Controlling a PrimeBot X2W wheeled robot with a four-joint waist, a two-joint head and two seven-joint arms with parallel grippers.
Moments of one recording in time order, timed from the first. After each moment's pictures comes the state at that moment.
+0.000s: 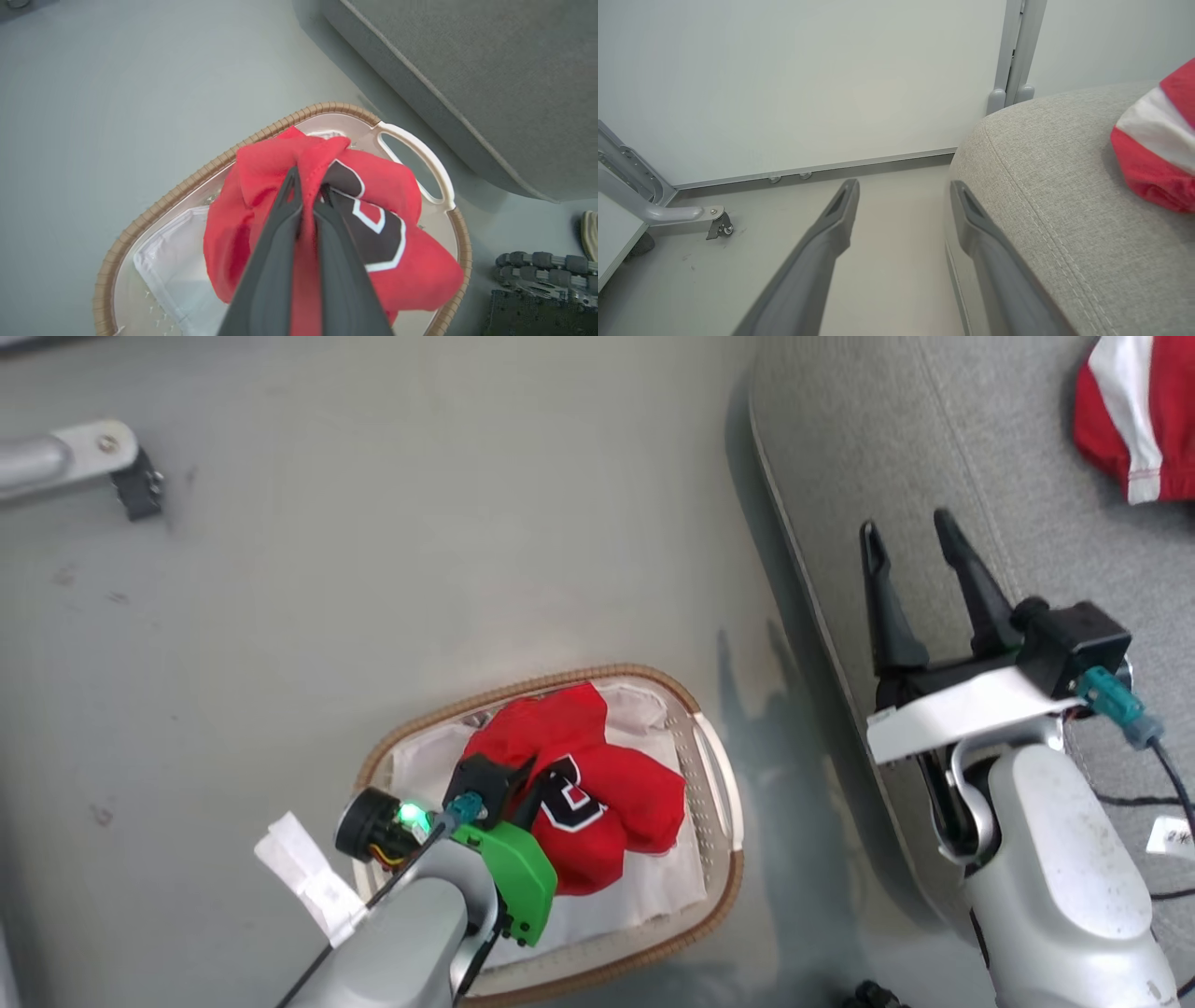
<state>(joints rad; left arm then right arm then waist) -0.58 0.07 -0.85 0.91 -0.50 -0.07 -0.26 -0.45 -0.05 0.06 0.25 0.23 0.13 -0.26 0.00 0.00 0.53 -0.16</state>
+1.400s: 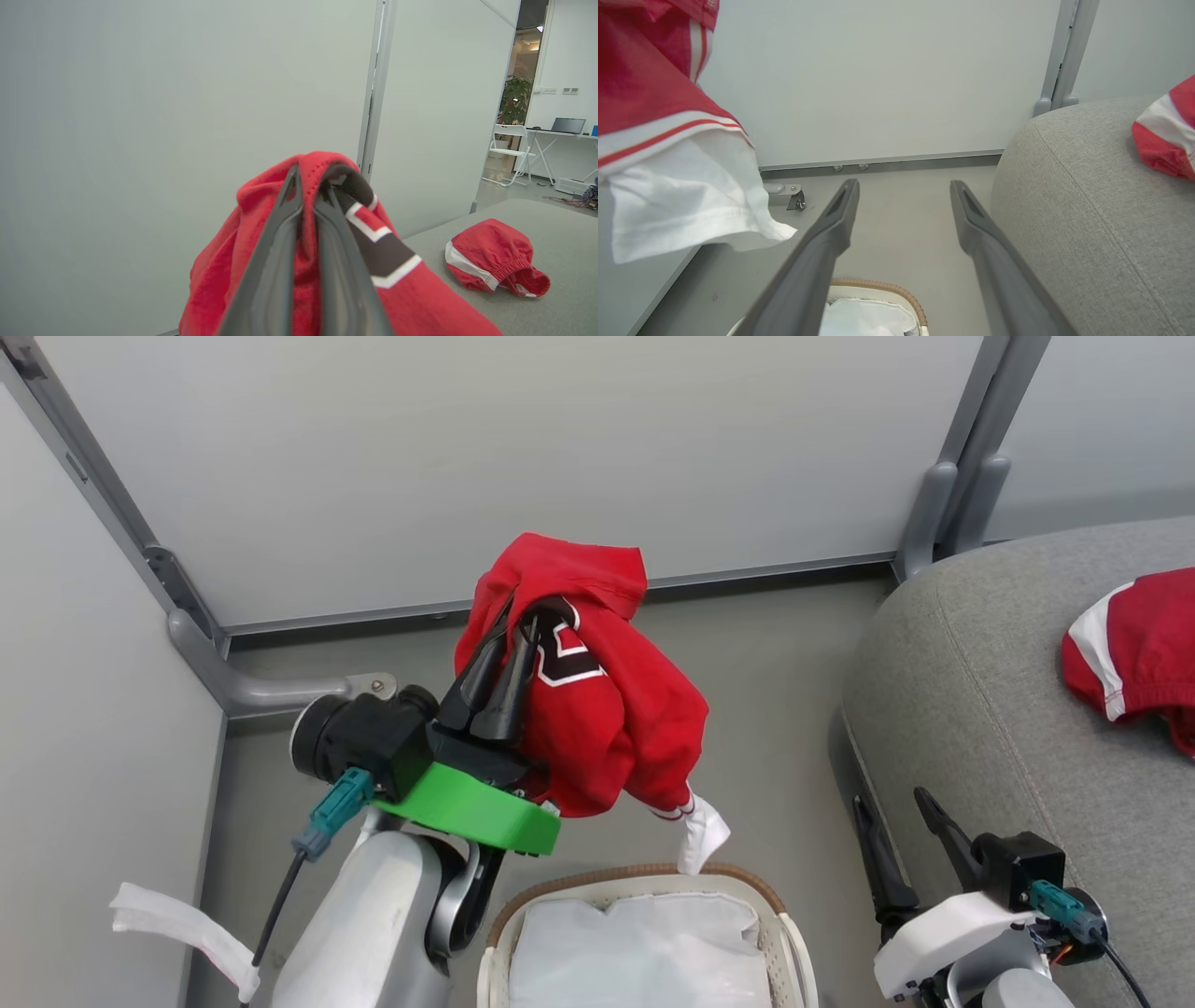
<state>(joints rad) -0.37 0.05 -0.43 0.17 -0.36 -0.12 -0.26 -0.11 -0.05 0.07 0.38 0.22 0.13 -0.26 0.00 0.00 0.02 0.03</state>
